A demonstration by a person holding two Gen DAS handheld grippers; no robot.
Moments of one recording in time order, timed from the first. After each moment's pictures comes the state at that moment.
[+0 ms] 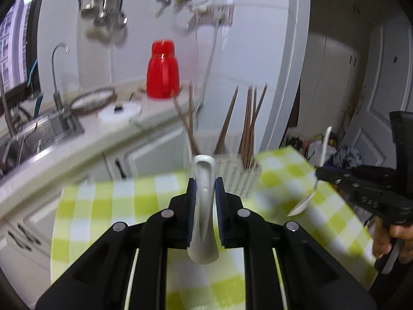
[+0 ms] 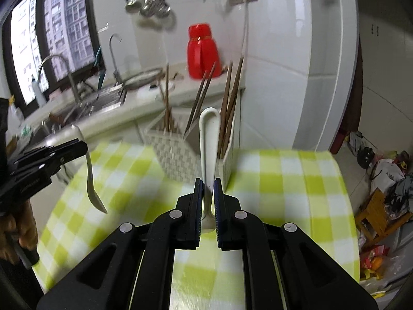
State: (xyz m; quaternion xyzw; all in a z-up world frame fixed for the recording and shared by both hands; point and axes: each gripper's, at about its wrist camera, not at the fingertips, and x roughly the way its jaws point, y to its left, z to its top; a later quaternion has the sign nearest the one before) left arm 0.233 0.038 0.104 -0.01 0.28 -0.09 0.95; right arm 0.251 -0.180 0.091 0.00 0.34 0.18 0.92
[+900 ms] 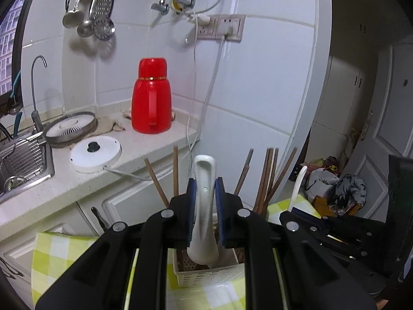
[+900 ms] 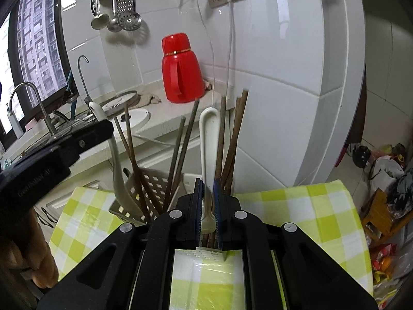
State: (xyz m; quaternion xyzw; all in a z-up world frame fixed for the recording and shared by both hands) left arm 0.384 0.017 0.115 -0.04 0.25 -0.09 0.96; right arm 0.366 -0.146 0.081 0.02 0.33 0.13 0.93
